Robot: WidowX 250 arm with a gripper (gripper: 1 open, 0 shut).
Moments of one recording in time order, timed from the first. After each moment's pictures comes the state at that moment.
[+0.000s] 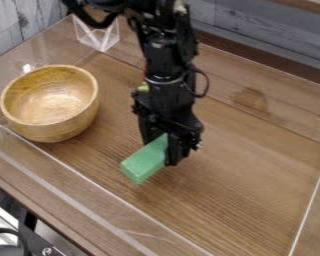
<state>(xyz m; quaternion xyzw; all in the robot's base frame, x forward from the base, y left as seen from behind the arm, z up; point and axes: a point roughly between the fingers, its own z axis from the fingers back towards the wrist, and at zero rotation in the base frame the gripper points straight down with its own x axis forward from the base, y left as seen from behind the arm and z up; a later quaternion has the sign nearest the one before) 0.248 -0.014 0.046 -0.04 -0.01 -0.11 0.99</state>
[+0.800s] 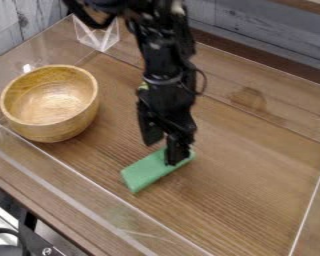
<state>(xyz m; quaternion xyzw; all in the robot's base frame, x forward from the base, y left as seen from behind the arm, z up) 0.247 0.005 0.050 -0.05 -0.02 -0.15 0.99</state>
